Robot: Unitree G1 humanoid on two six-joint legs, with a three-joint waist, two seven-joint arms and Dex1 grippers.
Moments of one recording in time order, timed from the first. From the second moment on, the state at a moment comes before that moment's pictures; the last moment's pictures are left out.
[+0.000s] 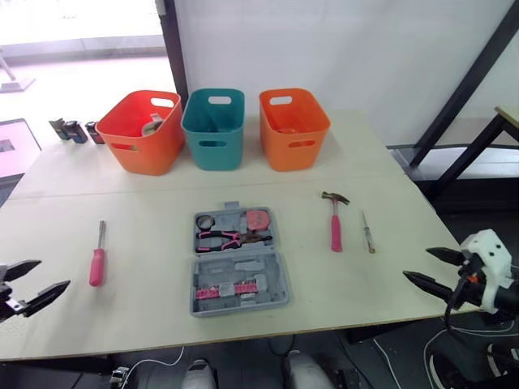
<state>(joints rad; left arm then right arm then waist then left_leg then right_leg) 0.14 0.88 0.57 0.41 -0.41 -0.03 -1.17 0.19 -0.79 -0.54 -0.32 0.42 0.55 0.90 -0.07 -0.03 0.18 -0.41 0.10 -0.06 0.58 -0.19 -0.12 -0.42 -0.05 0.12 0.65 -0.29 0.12</state>
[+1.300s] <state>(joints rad) 0.14 0.74 0.18 -0.41 -0.56 0.21 -1.13 -0.52 -0.35 -0.23 0.34 0.12 0.78 0.02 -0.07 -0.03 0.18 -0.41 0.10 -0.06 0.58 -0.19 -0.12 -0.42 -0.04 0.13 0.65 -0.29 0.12</state>
